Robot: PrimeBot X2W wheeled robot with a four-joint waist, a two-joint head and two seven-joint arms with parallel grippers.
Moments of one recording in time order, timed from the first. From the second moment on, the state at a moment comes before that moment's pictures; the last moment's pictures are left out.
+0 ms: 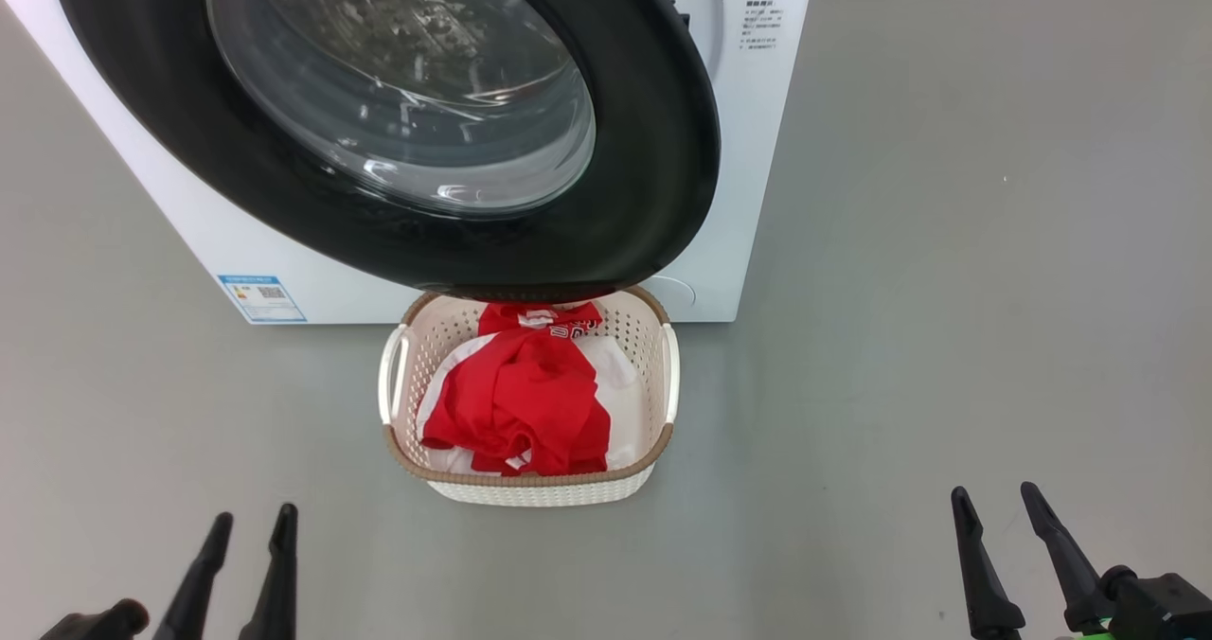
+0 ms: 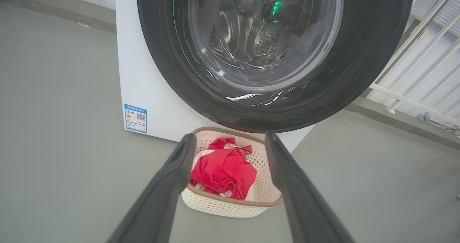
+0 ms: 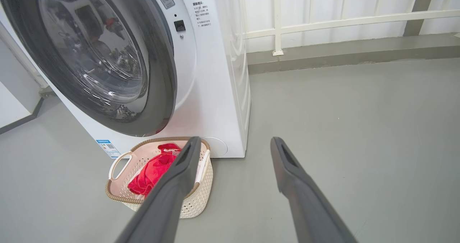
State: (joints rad) left arm 0.00 0.23 -0.05 0.26 -0.61 -0.13 -0.26; right arm 0.16 -0.04 -0.06 0.13 0.31 0.12 -0.26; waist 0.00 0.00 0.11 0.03
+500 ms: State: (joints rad) left arm 0.05 0.16 0.05 0.16 -0.37 -0.13 -0.26; right arm 0.18 -0.03 -0.08 0.13 0.31 0.12 -0.26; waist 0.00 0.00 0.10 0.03
